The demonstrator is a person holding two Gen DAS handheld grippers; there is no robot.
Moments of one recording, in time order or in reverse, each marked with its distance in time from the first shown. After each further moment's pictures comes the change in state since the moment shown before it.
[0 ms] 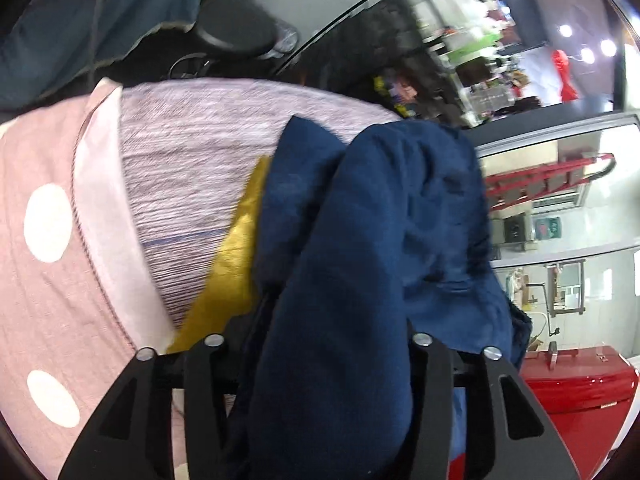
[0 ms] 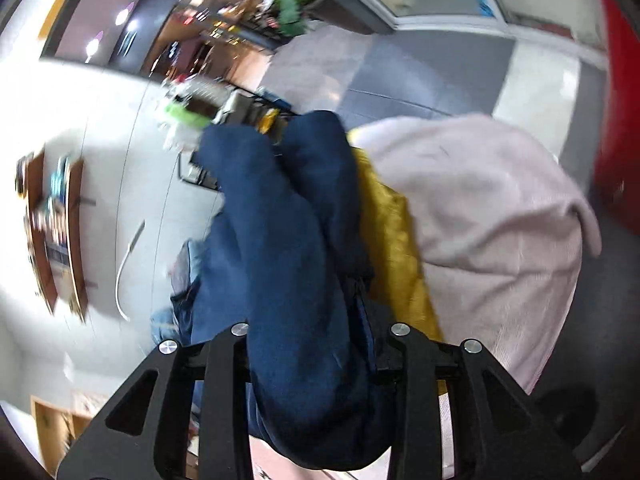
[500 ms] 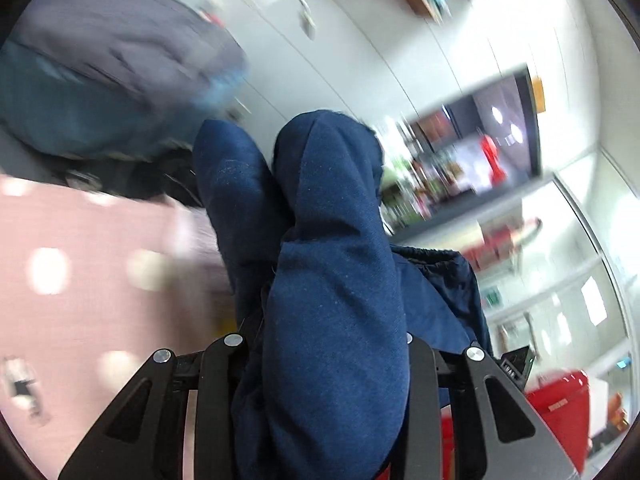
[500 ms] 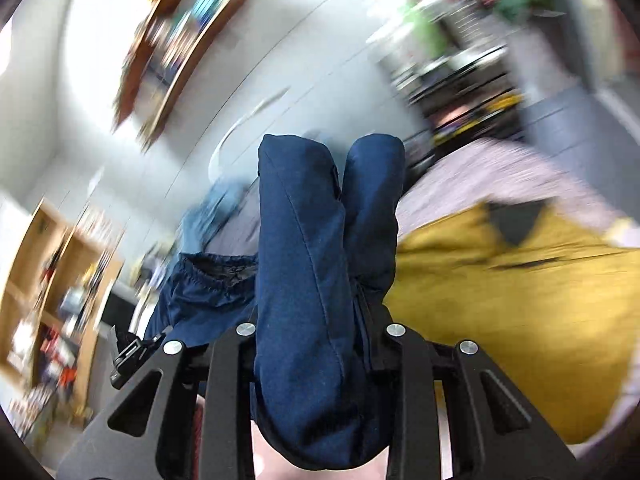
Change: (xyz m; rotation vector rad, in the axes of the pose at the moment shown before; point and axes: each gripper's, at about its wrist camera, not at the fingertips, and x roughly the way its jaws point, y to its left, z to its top) left arm -0.255 0.010 -0.081 0.027 -0.382 -0.250; right arm 0.050 0.298 -0.074 -0.609 0.203 0.203
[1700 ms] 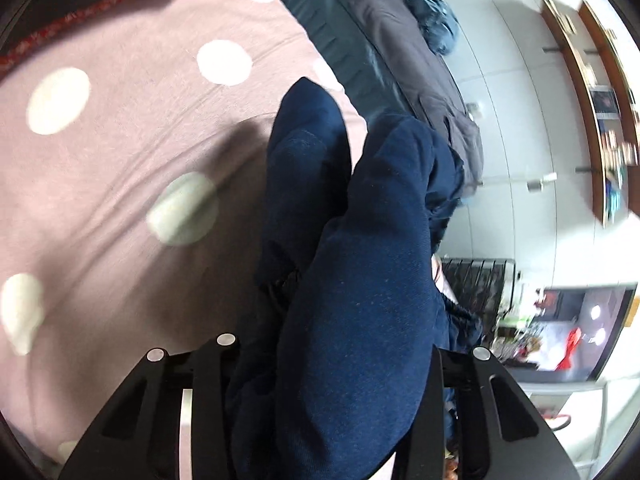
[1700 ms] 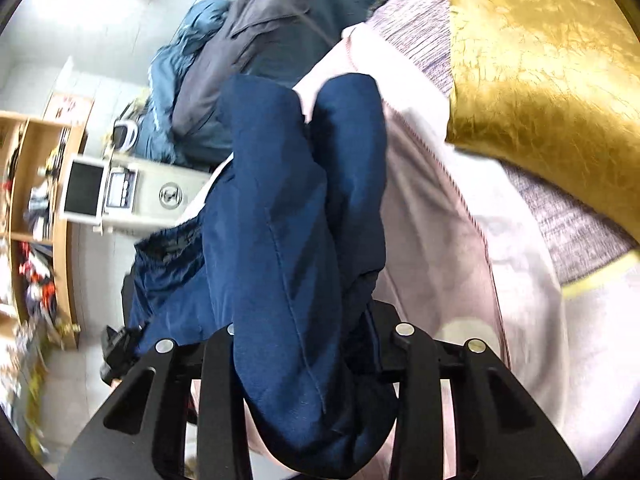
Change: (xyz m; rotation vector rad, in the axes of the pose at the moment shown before) left arm -0.306 0.313 -0.185 -0.668 -0.314 0.409; right arm 0.292 0.082 -0.270 -0.069 0.666 0.004
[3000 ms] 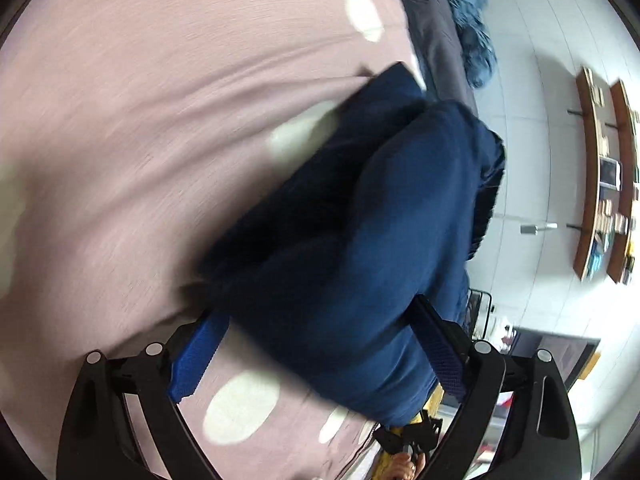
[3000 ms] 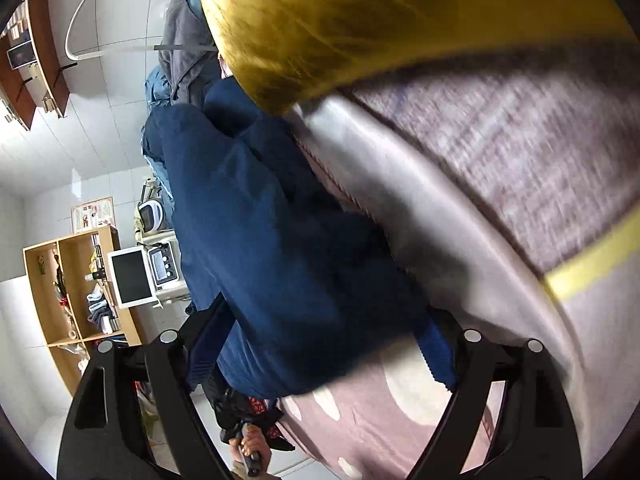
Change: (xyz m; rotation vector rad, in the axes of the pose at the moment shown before) left arm 0.056 0.124 -0.030 -0.238 0.016 -0.151; right arm 0.061 -0.139 0.006 0.421 -0.003 0.242
